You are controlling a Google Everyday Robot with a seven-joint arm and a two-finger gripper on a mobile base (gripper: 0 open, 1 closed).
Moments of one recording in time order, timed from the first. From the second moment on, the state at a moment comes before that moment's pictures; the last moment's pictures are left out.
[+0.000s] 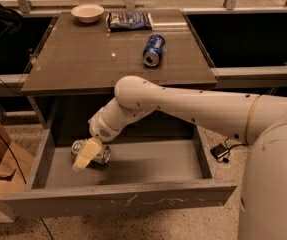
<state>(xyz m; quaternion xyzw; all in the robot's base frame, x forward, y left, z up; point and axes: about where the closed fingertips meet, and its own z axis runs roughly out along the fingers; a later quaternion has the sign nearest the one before) 0.540 0.177 0.676 -0.62 0.68 0.31 0.23</state>
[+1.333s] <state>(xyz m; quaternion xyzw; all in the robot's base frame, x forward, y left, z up) 0.554 0.157 0.620 -0.60 0.72 0.30 0.17</state>
